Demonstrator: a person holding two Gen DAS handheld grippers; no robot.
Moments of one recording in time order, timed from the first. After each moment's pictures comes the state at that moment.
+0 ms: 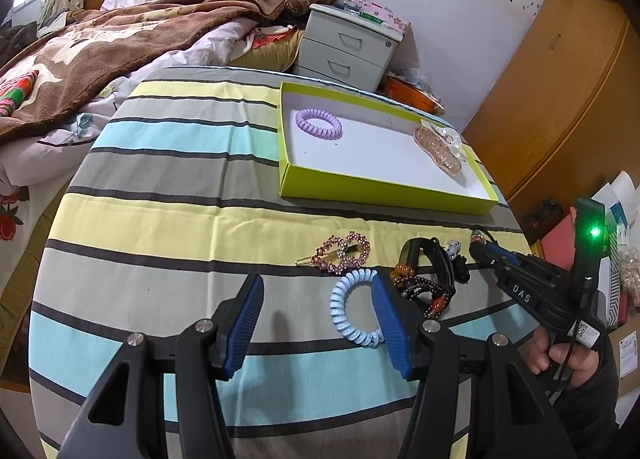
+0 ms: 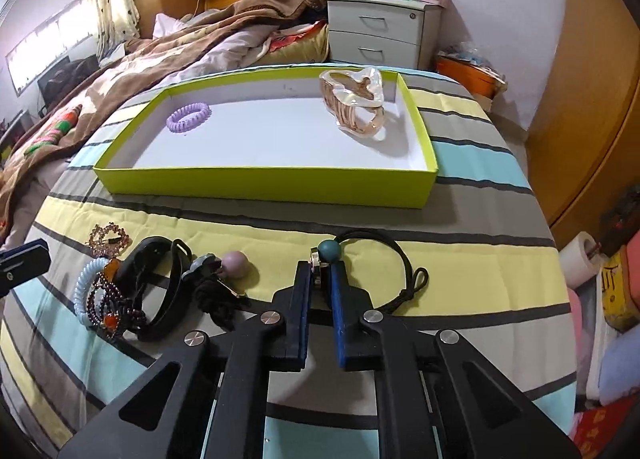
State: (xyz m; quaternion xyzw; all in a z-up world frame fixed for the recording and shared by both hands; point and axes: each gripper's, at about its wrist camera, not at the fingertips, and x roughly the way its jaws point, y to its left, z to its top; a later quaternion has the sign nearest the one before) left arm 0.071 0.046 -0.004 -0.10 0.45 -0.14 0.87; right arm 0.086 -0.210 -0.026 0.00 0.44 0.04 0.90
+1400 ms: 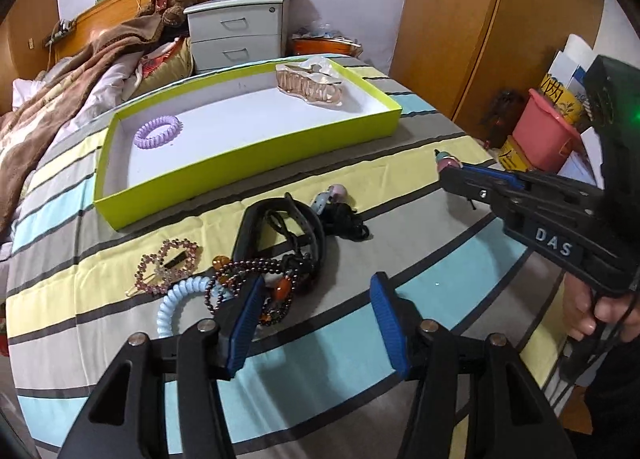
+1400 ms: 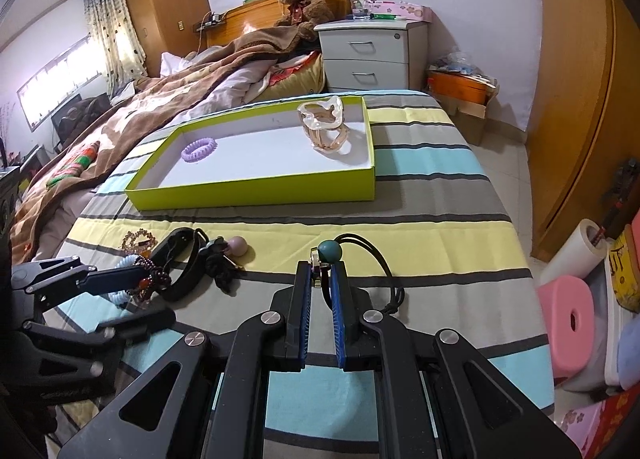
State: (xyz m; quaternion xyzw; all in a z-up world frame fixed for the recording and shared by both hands) left arm 0.058 -0.076 -0.009 0.08 0.45 -0.24 0.86; right arm 0.042 -0.244 -0.003 0.05 0.40 0.06 0.92
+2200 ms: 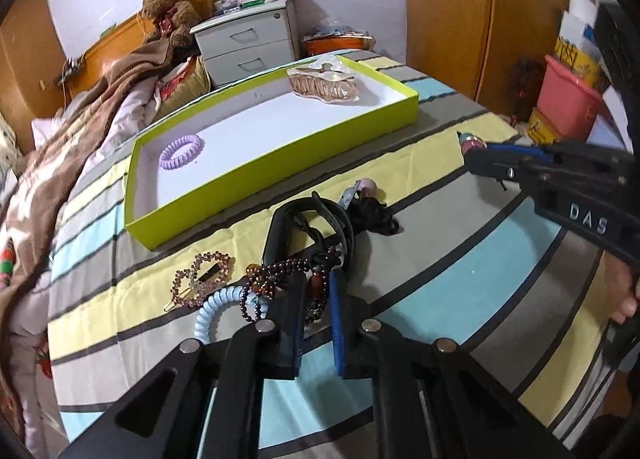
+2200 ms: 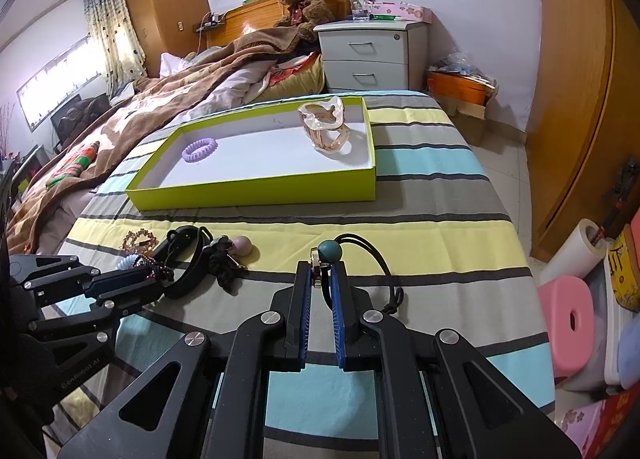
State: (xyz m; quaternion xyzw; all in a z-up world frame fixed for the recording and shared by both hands) left arm 0.057 -0.083 -0.009 0.16 0.43 -0.20 0.87; right arm 0.040 -0.244 -0.002 0.05 0.40 0.06 0.92
